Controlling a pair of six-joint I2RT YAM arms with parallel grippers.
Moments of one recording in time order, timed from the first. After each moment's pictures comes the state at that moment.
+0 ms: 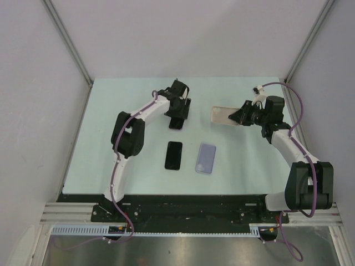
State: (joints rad) left arm -0.52 2.30 1.94 -0.66 -0.07 -0.23; right arm 0.01 1.38 0.90 0.02 -0.67 0.35
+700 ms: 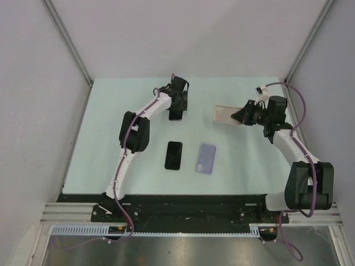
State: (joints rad) left arm -0.47 2.53 2.24 -0.68 -0.19 -0.35; right arm -0.02 1.38 0.90 0.02 -0.66 0.35
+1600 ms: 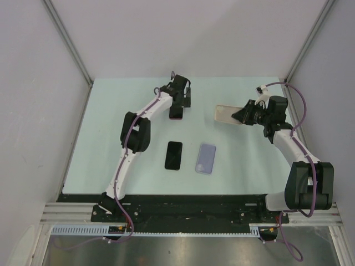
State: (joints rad) left arm -0.48 2.57 2.32 -0.66 -0.26 -0.38; right arm -0.02 1.38 0.90 0.03 -0.65 0.34
